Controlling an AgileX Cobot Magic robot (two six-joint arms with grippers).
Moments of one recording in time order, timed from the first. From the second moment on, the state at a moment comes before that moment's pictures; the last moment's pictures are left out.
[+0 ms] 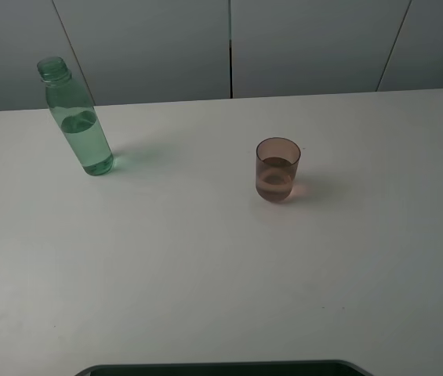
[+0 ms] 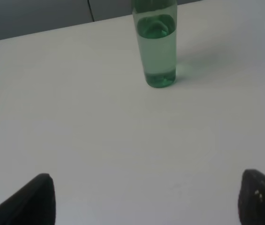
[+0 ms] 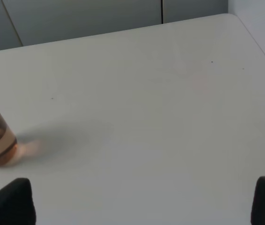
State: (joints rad) left arm -0.17 0.00 -0.51 -0.02 1.09 0.12; right arm -0.06 0.00 -0.51 -0.01 1.11 0.11
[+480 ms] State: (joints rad) left arm -0.17 0.00 -0.51 -0.02 1.09 0.11; right arm -0.06 0.00 -0.51 -0.01 1.11 0.11
